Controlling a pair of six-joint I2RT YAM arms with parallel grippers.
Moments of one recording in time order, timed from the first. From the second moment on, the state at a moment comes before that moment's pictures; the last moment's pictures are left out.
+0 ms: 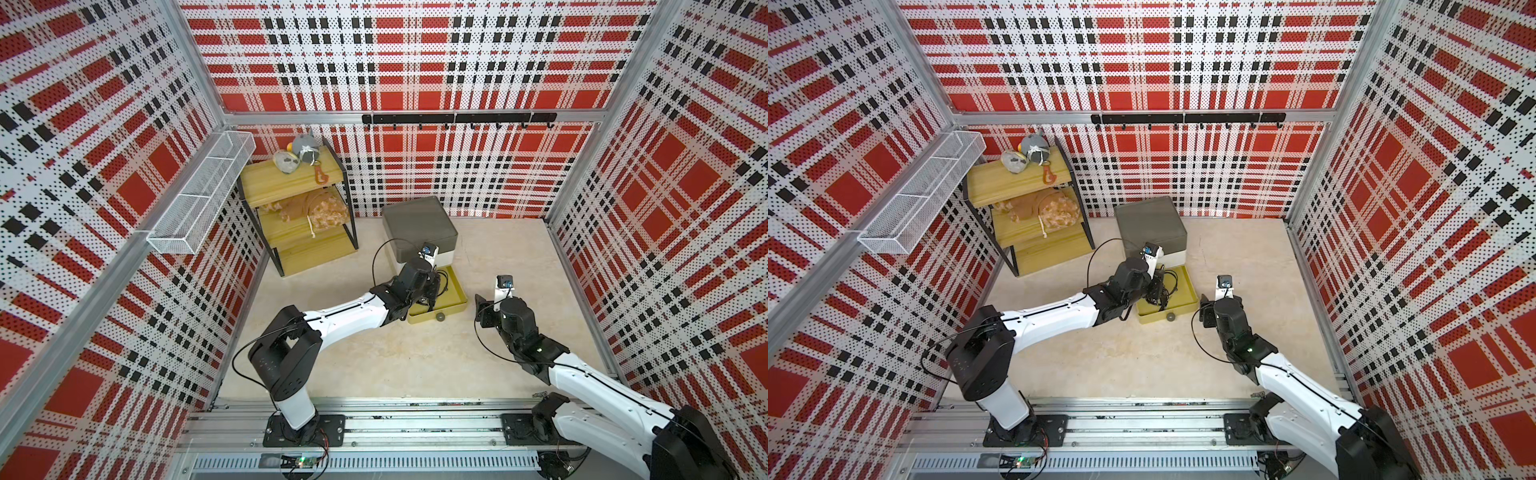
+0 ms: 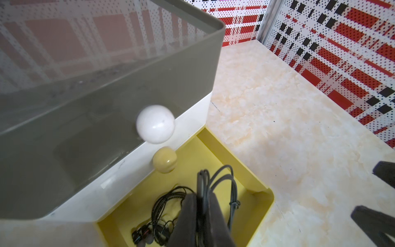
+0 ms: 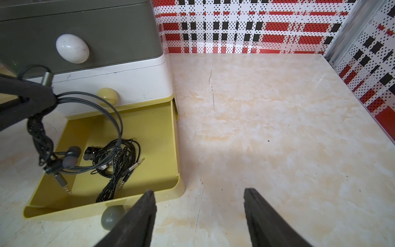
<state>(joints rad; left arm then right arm) -0.82 1.73 1.16 0.07 -0.22 -0.21 0.55 0.96 0.43 0.10 0.40 0.24</state>
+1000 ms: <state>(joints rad) -0.83 1.76 1.16 0.08 -0.32 -0.21 0.55 0.92 0.43 0.07 0.40 0.23</state>
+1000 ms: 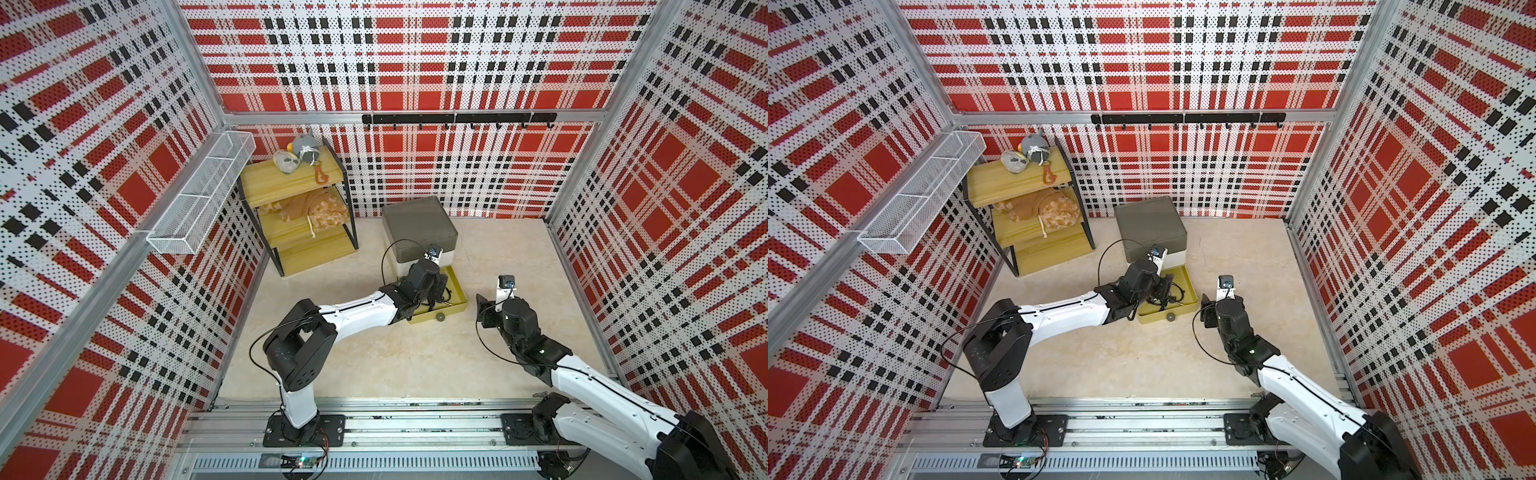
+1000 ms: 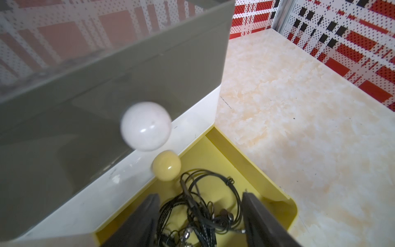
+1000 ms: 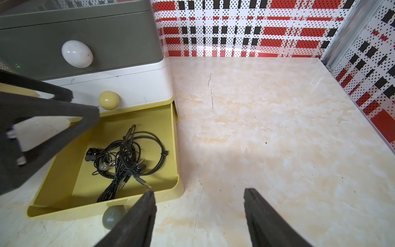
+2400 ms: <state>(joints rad) -0.52 0.84 0.21 0.64 -0.28 -0.31 0.58 1.29 0.59 -0.12 0.19 0.73</state>
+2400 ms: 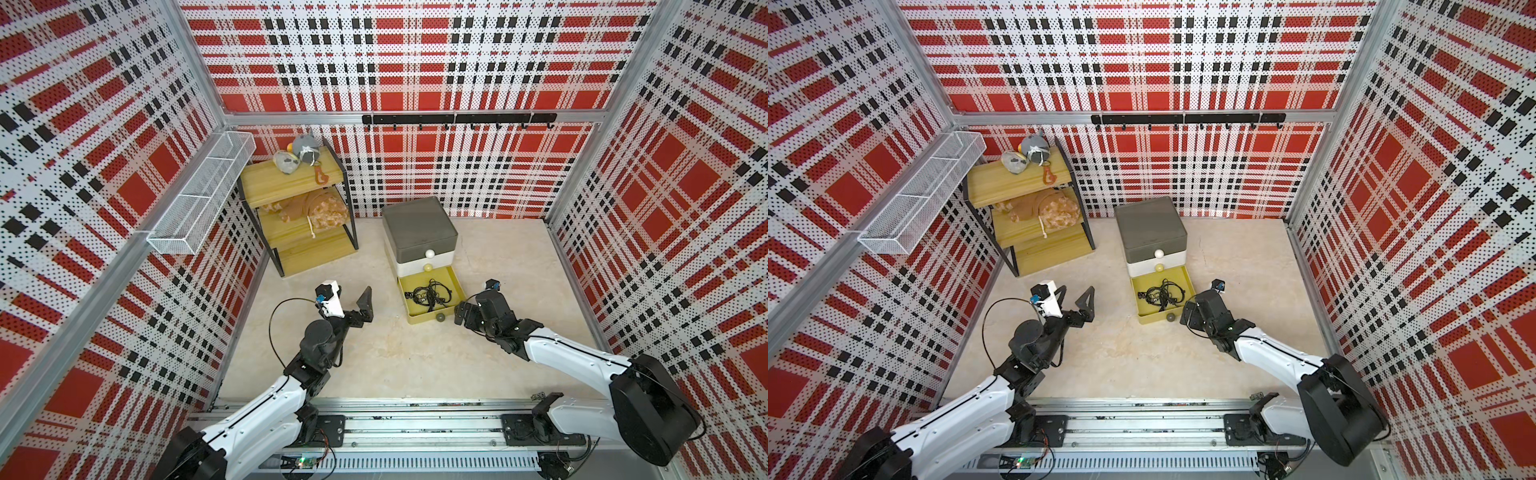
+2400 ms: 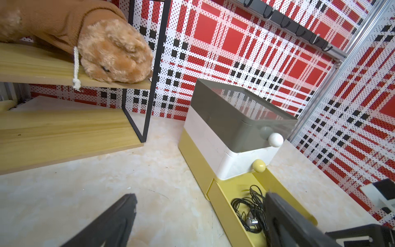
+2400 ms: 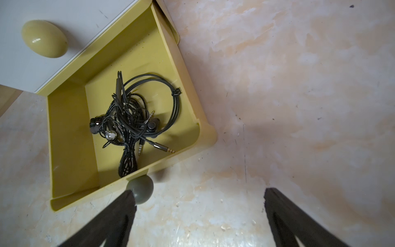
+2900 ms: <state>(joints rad) -0.52 0.86 0.21 0.64 -0.29 -0.31 0.65 1.44 0.69 -0.19 0.27 0.80</state>
